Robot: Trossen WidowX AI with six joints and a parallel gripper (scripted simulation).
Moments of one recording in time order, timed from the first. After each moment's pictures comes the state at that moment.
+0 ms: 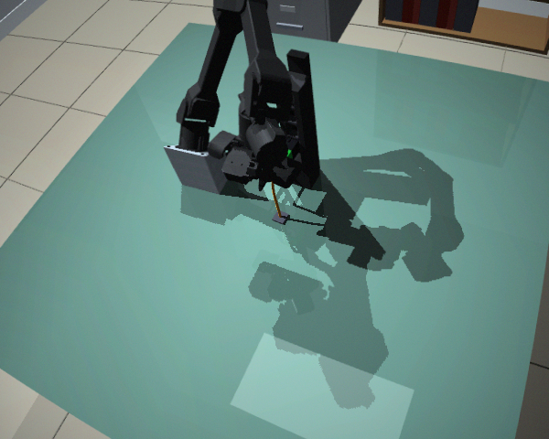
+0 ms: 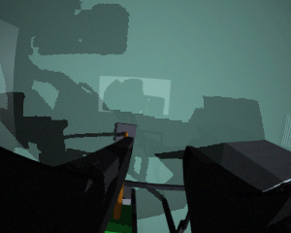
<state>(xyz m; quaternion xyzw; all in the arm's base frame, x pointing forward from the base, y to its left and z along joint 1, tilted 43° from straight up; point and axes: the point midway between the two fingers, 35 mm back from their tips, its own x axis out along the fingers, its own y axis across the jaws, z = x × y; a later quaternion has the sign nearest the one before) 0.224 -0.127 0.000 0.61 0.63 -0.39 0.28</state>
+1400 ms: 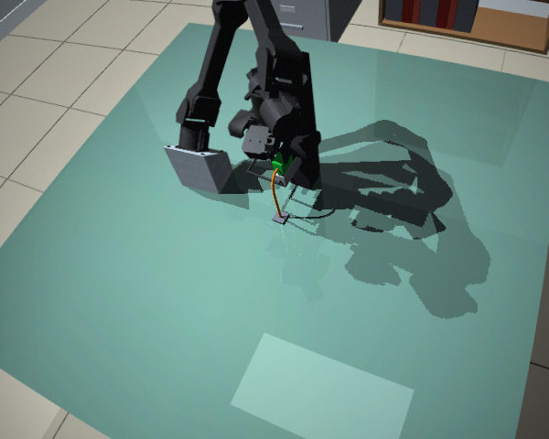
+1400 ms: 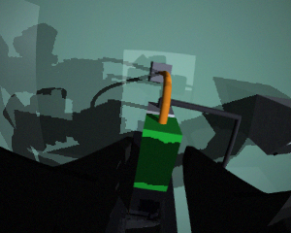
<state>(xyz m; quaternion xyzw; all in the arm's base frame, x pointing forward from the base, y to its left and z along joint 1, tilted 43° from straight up) 0.250 -0.086 0.056 0.67 0.62 -0.32 0.25</state>
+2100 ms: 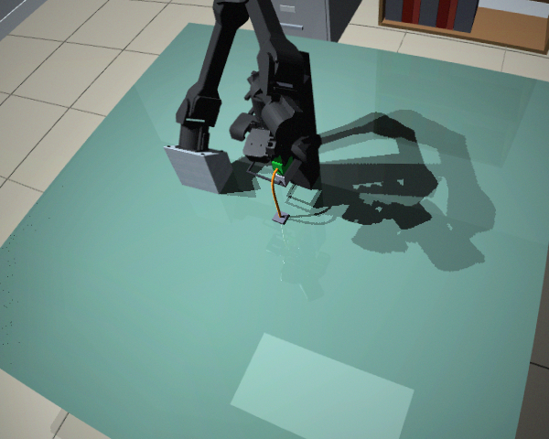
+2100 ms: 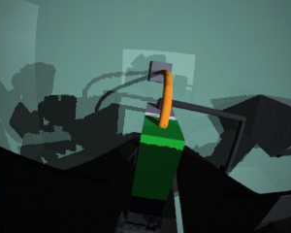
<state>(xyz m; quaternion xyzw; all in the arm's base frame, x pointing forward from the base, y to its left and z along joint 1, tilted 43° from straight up) 0.250 -0.078 0.049 0.67 0.62 -0.32 0.25</state>
